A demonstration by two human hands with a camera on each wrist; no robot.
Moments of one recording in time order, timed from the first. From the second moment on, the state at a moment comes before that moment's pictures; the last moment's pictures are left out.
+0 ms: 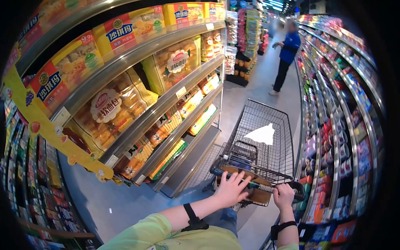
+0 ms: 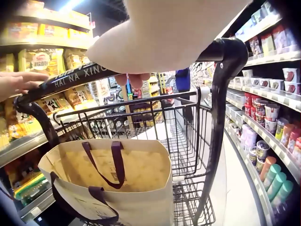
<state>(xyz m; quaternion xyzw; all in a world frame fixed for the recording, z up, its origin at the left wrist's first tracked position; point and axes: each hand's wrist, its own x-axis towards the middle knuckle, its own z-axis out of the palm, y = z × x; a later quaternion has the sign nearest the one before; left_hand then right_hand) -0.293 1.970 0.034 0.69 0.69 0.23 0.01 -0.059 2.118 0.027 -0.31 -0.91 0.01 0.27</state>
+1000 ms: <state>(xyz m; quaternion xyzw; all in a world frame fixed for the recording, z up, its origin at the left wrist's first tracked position) -0.631 1.959 -0.037 -0.09 0.77 0.63 -0.03 -0.116 2.475 0.029 -0.36 -0.91 0.15 0.16</state>
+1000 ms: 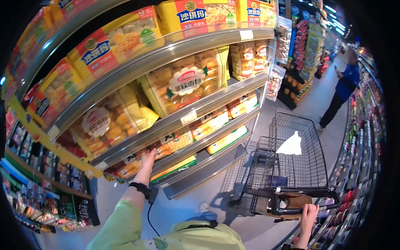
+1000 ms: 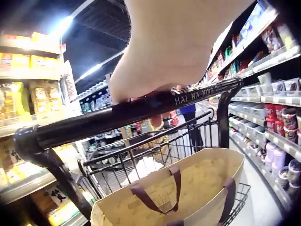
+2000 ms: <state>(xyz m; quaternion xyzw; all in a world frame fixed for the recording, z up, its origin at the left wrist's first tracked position) -0.724 1.916 -0.064 -0.13 0.89 0.43 -0.04 -0.447 2.431 0.121 0.09 -0.96 0.27 -0.02</state>
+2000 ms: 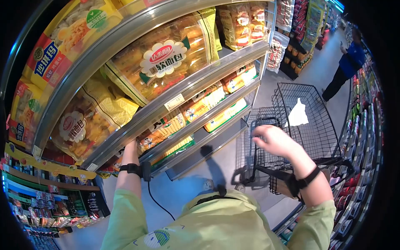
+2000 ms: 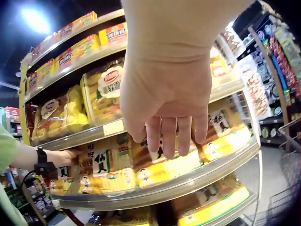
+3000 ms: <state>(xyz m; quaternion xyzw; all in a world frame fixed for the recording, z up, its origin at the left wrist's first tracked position) -0.612 1.965 -0.012 0.03 0.68 0.73 -0.09 -0.673 2.275 -0.004 0.02 -0.75 0.65 -0.05</state>
